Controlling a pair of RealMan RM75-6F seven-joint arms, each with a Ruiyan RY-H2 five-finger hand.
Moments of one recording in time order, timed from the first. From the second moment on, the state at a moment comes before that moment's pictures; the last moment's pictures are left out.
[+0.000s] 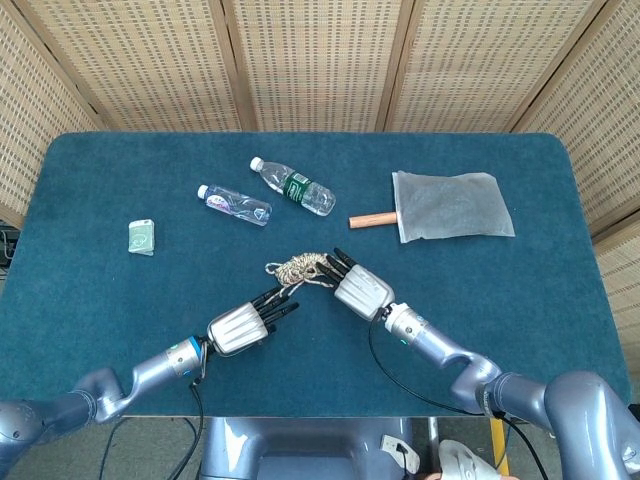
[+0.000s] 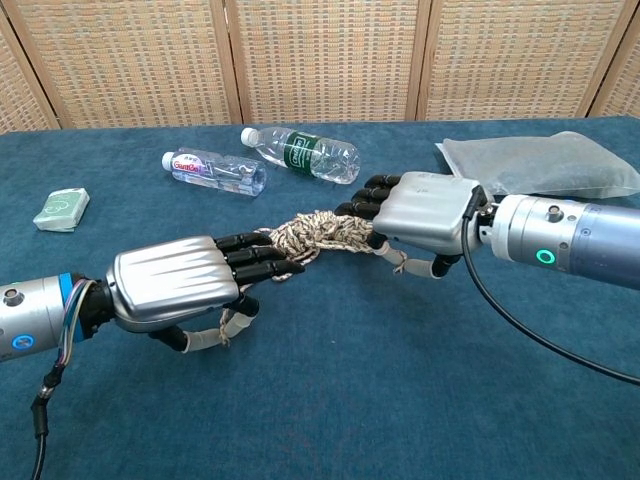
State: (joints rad) left arm -0.78 -1.77 0.16 -0.88 1.86 1.15 0.09; right arm 0.91 -1.69 0.03 -1.06 -1.57 0.88 -0.44
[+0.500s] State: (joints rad) left arm -0.70 -1.58 0.09 -0.85 1.76 1.29 0.01; right arm 0.88 -1.60 0.06 -1.12 -1.53 0.91 -0.47
